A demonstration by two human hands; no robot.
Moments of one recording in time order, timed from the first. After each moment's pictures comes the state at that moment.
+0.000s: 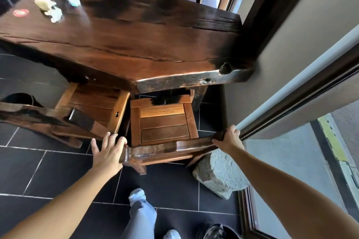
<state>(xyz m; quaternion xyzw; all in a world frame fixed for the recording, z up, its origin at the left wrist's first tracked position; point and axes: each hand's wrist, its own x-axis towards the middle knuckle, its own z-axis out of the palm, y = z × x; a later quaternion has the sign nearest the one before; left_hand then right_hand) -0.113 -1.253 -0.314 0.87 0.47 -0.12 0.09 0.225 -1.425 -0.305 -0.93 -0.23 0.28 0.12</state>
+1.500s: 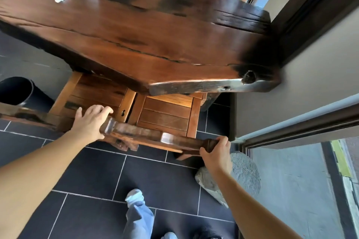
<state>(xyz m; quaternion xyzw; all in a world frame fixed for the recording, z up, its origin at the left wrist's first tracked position) -0.118 -1.065 -0.308 0.88 0.44 -0.17 0.07 0.156 -1.325 -0.316 -0.93 -0.18 0.23 0.20</state>
